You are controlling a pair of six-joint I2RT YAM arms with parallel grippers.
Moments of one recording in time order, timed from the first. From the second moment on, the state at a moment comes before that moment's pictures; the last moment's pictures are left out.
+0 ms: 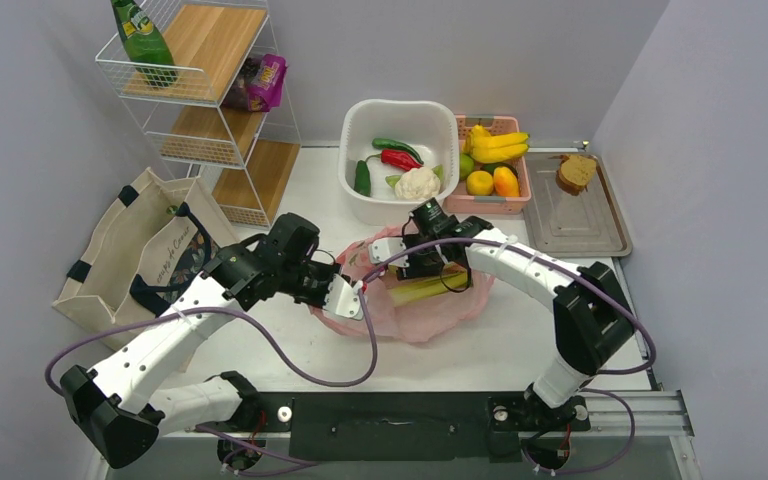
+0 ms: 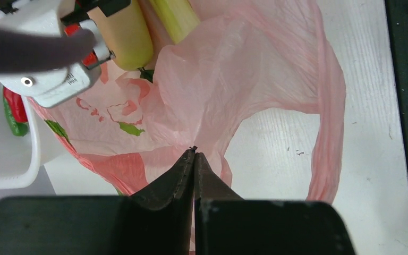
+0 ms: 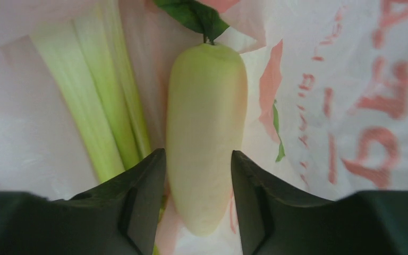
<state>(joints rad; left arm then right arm) -0.71 1.11 1.12 -0.98 0.38 1.17 0.69 1.61 1.16 -0.57 -0.18 -1.12</state>
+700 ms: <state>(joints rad) -0.67 1.12 1.13 -0.90 0.40 1.12 0.65 1.85 1.30 -0.58 -0.17 -1.05</state>
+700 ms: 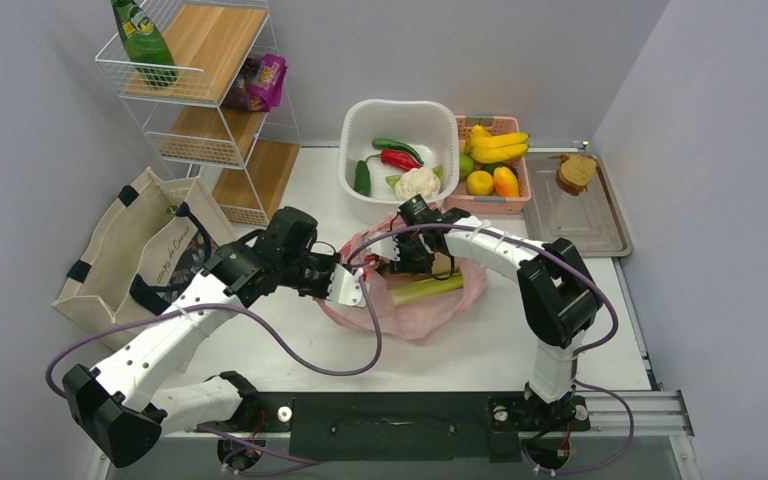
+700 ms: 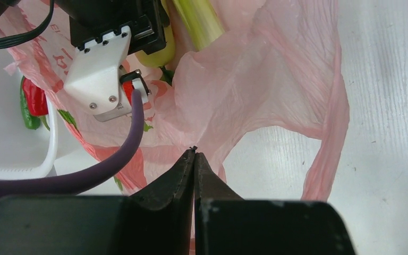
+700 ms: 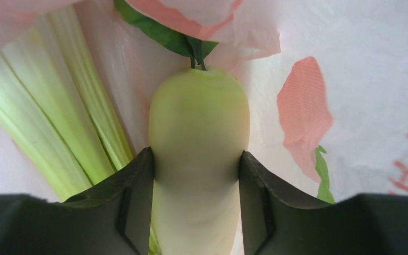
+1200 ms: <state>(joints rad) -0.67 1.13 1.09 -0.74 0.40 1.02 0.61 1.58 1.33 -0.71 -0.36 -0.87</state>
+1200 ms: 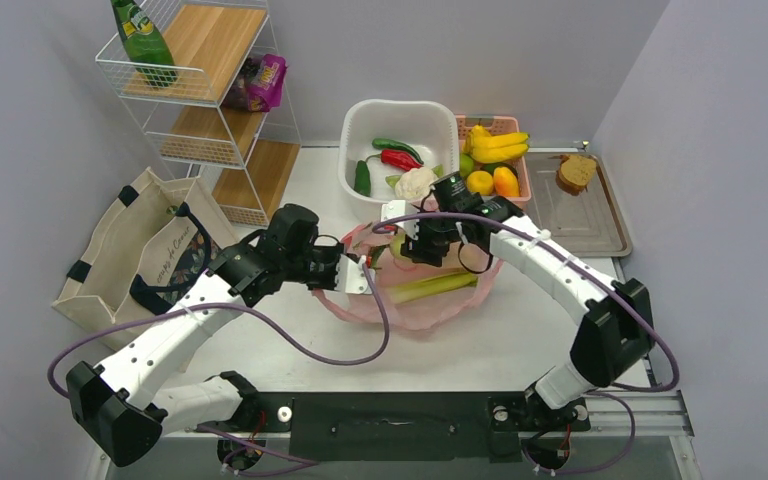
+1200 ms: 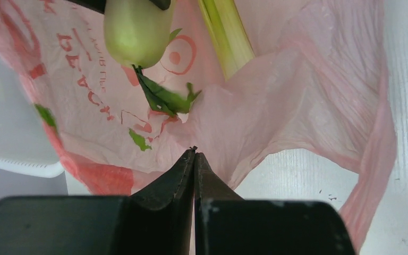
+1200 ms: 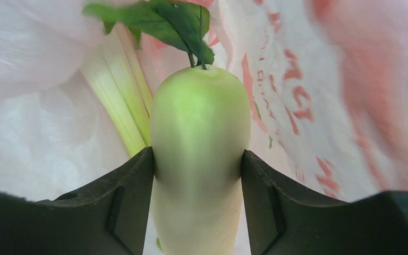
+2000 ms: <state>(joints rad) -0.61 1.08 1.04 -0.64 0.43 0.93 0.50 1.39 1.57 -0.27 -0.54 0.06</state>
